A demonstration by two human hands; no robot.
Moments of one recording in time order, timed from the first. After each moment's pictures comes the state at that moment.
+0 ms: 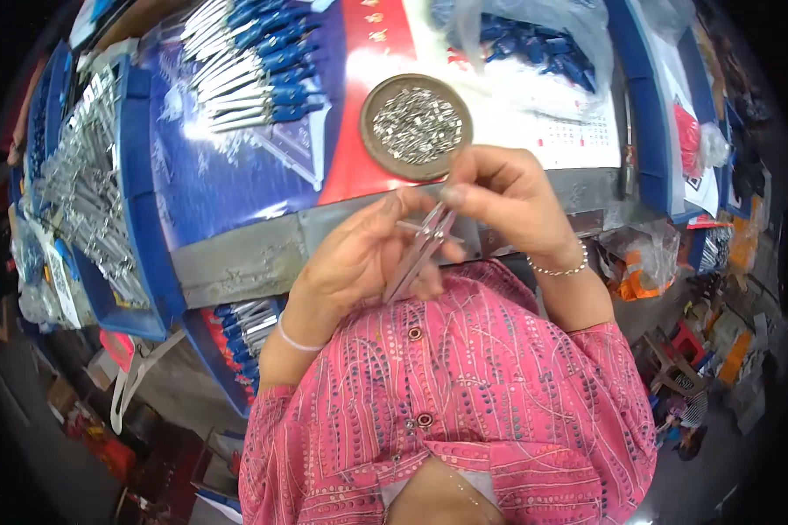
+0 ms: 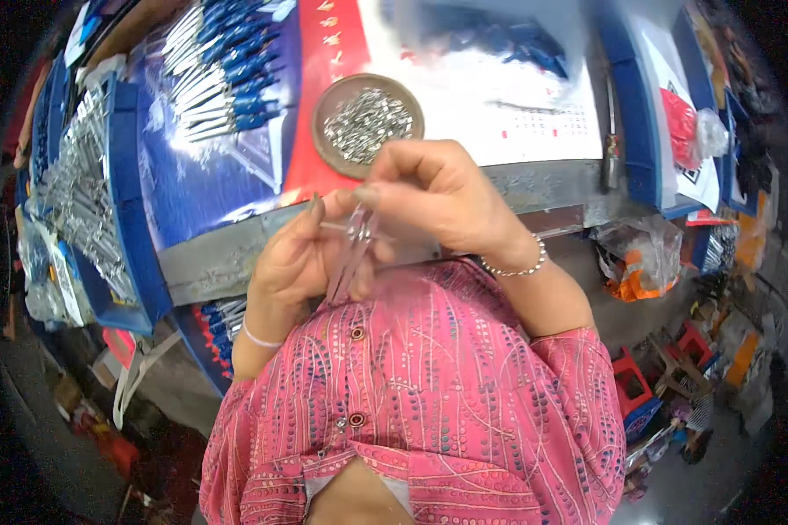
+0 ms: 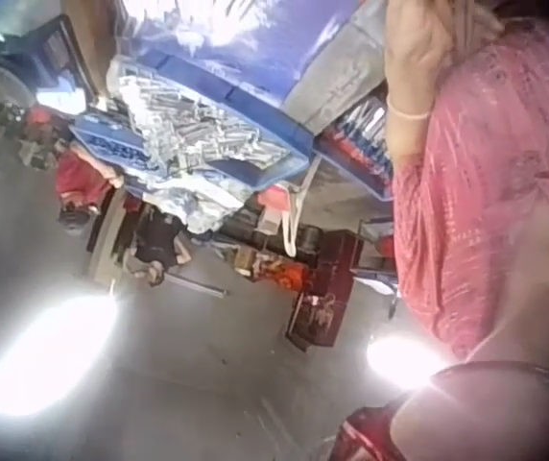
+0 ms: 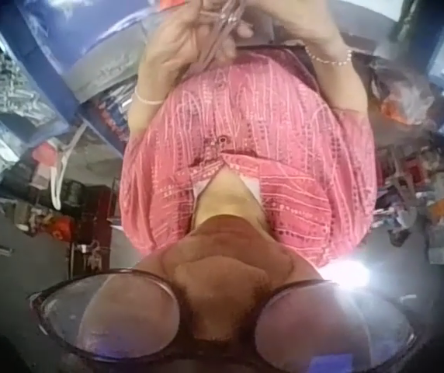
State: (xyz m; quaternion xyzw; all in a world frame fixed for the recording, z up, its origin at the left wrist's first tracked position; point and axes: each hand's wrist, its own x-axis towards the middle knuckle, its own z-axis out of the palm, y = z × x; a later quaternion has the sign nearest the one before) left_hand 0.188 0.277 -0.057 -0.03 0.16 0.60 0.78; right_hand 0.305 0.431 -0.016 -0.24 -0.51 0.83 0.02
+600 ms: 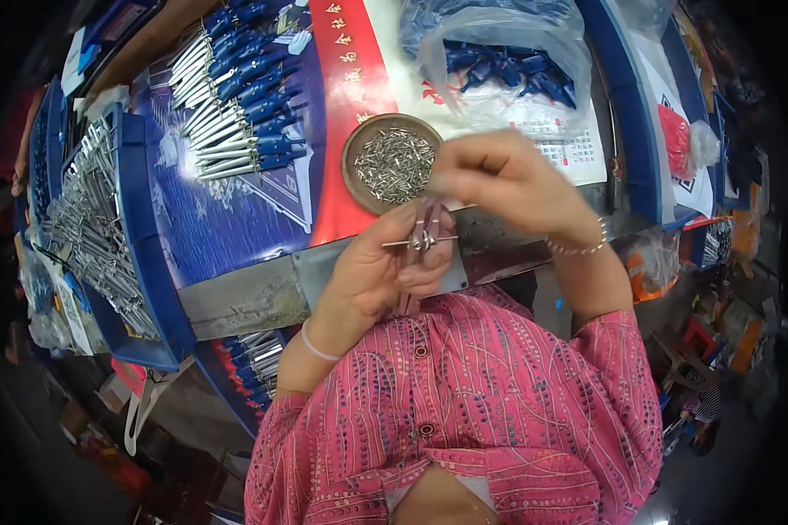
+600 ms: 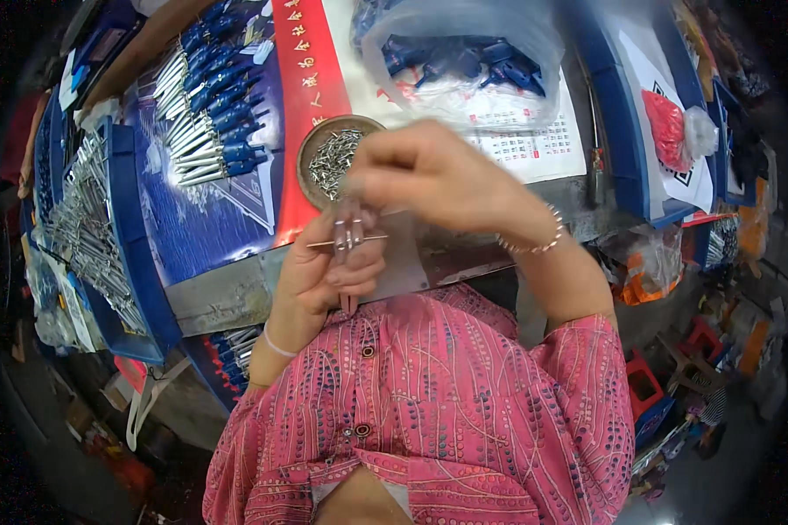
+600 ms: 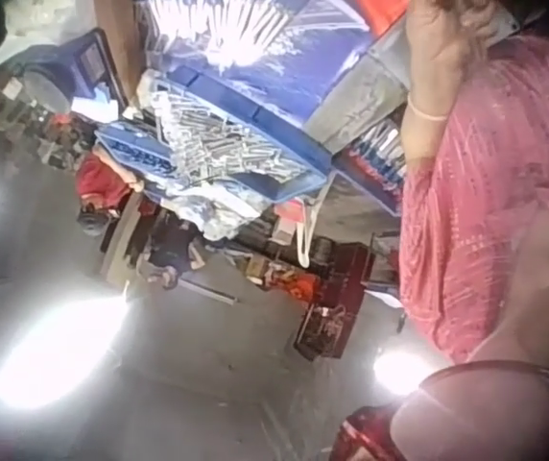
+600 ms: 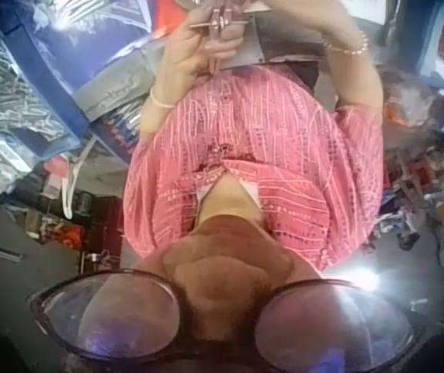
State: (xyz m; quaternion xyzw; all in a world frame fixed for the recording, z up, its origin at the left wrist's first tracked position) left_hand 0.194 0.320 -0.057 -0.11 0.06 0.59 0.80; right_hand 0.288 0.486 -0.012 -0.12 -0.71 0.69 0.01
